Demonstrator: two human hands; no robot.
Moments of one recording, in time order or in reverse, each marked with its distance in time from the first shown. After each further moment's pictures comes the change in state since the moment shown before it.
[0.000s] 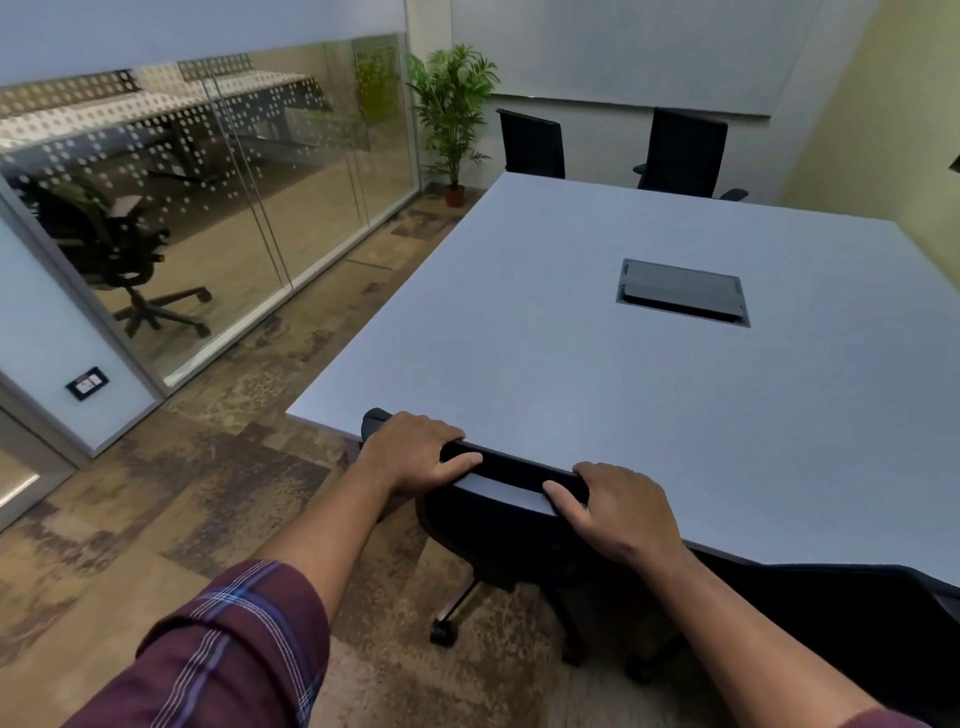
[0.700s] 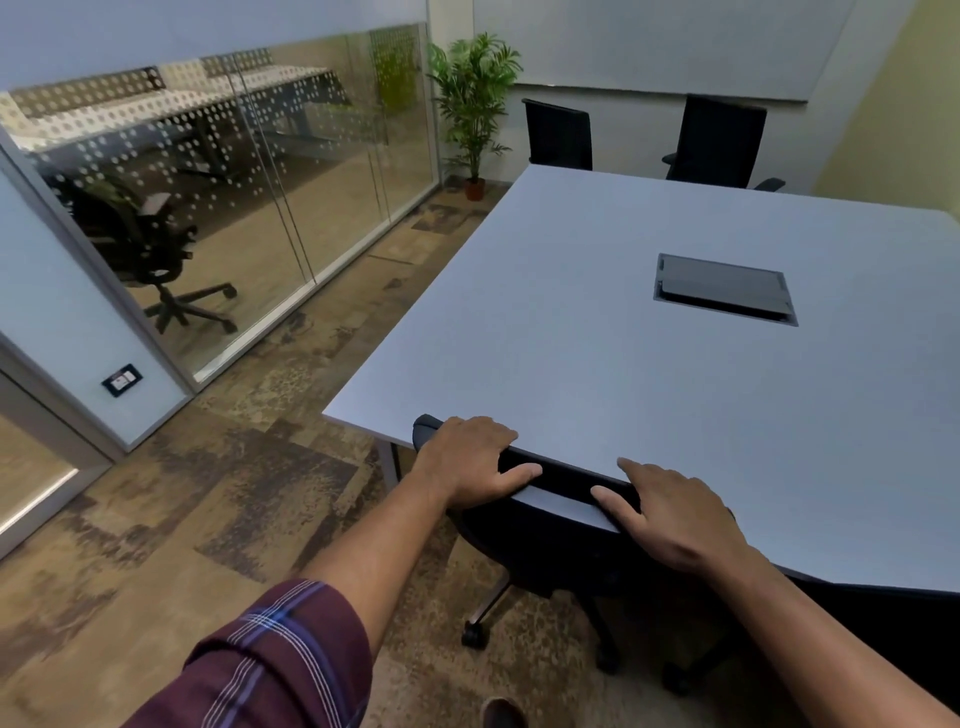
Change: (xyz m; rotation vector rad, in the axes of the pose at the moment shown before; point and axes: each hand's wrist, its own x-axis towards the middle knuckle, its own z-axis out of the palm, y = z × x) left_hand 0.004 -0.006 0.000 -0.047 -0.059 -0.020; right_hand 0.021 -0.016 -0.005 -0.011 -0.200 0.002
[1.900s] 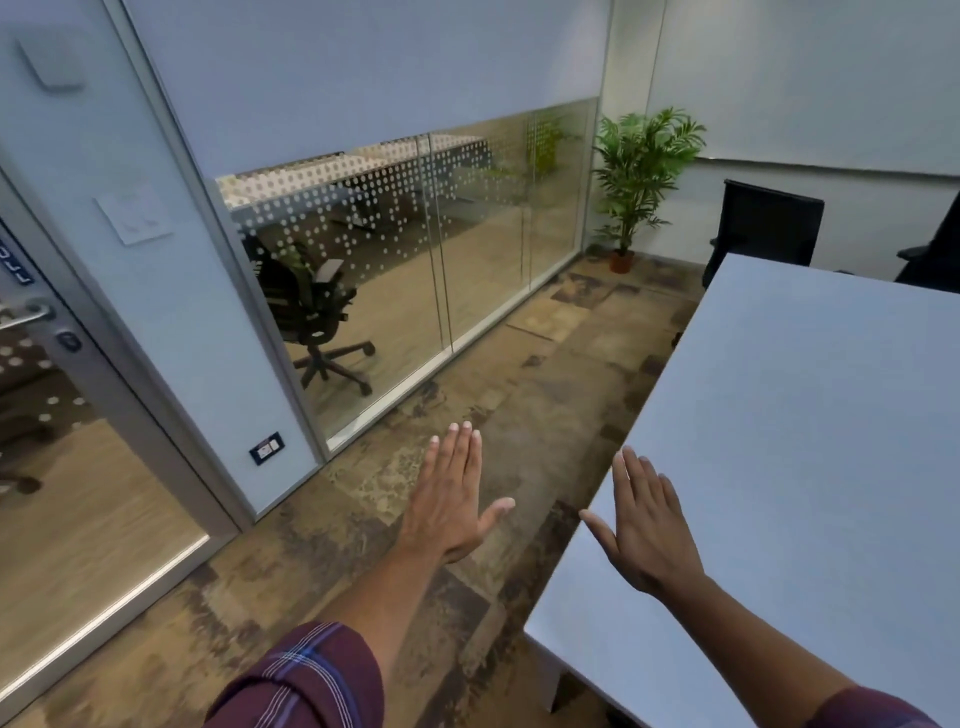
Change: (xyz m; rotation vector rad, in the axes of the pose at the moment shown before) left_hand 0.035 -0.553 -0.037 0.190 0.142 -0.440; right_hand 0.498 -0.370 0.090 -0.016 0.169 -0.269
